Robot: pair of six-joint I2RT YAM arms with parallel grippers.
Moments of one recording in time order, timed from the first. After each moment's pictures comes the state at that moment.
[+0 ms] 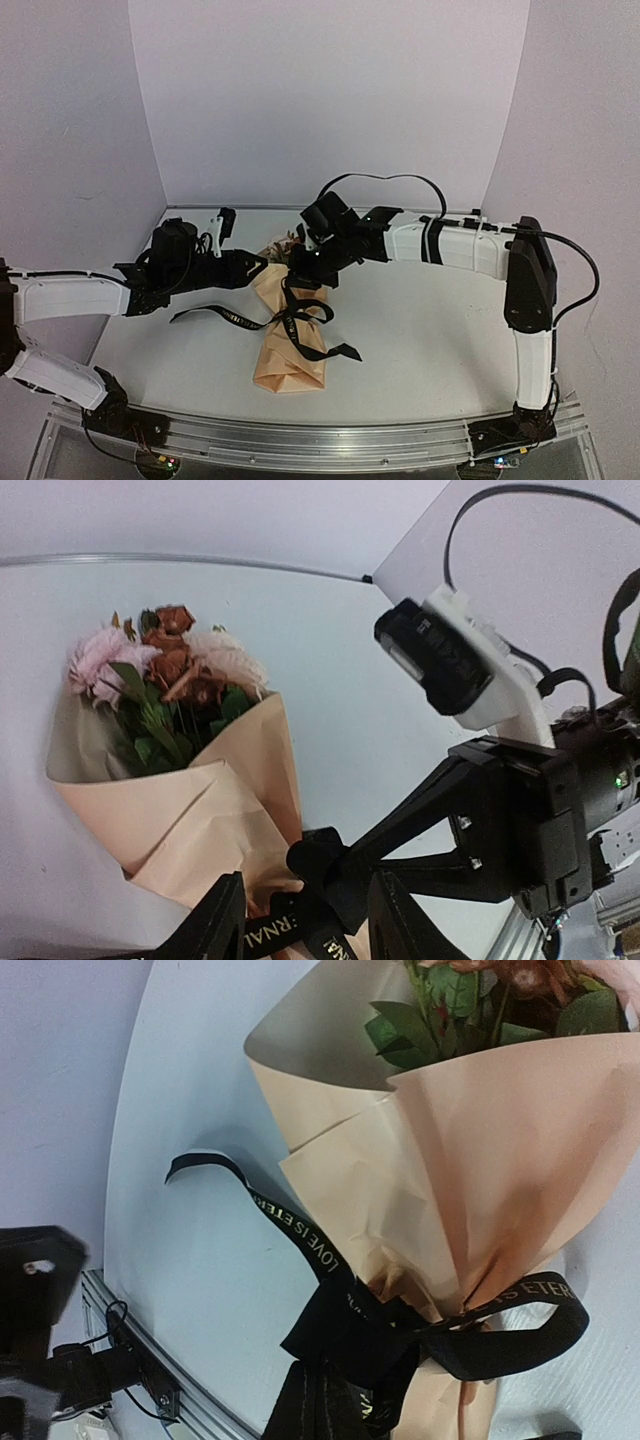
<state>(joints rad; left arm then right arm) -0.69 1.27 0.68 0.25 0.19 -0.50 0.94 2.07 1.77 -0.55 -0.18 0.83</state>
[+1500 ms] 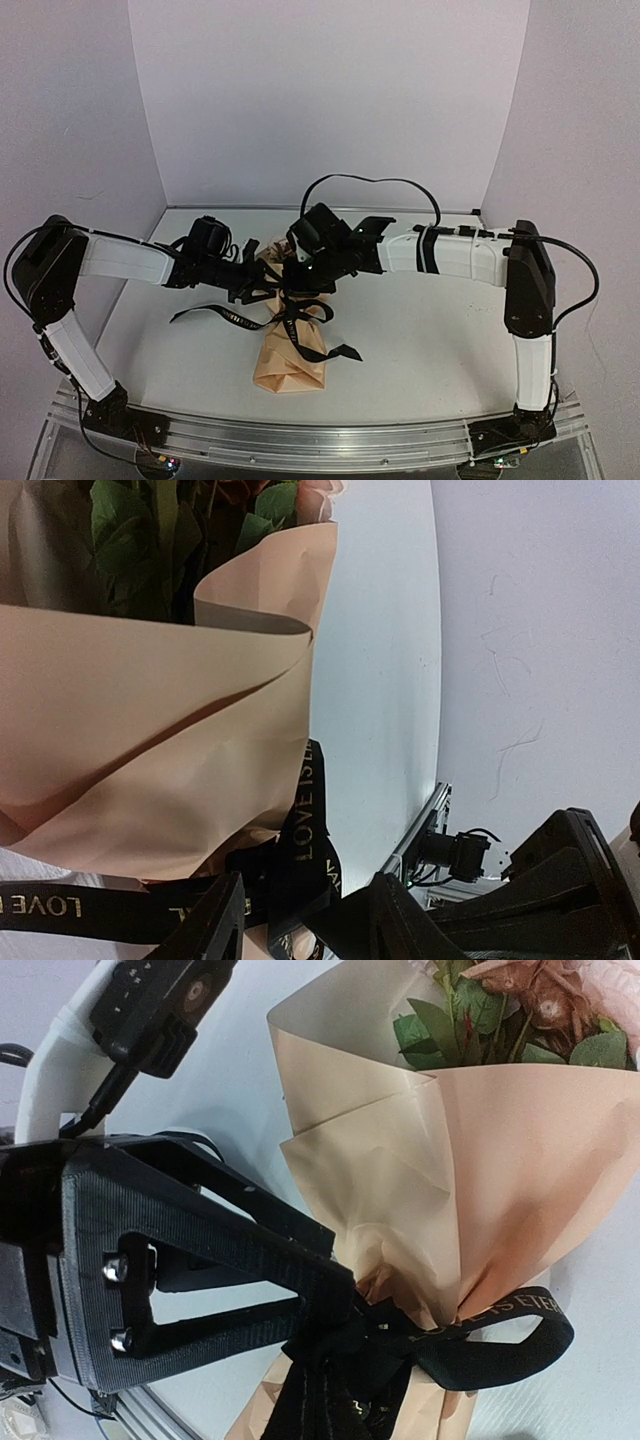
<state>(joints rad) -0.57 1.67 0.90 0.10 0.66 -0.91 1.01 2.07 1.74 -0.54 -0.05 0.69</state>
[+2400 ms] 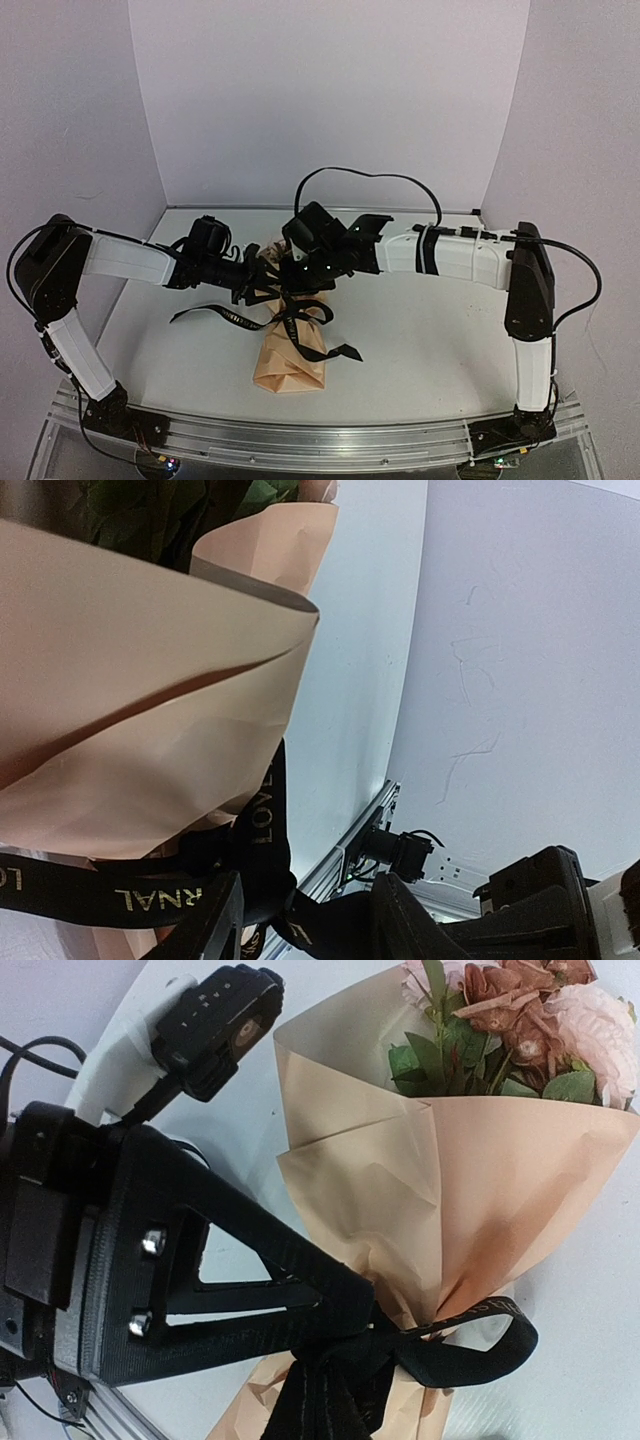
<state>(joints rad) -0.57 1.69 0.89 0.16 0.74 -1.11 1.04 2.07 1.80 -0.60 0.06 0.63</state>
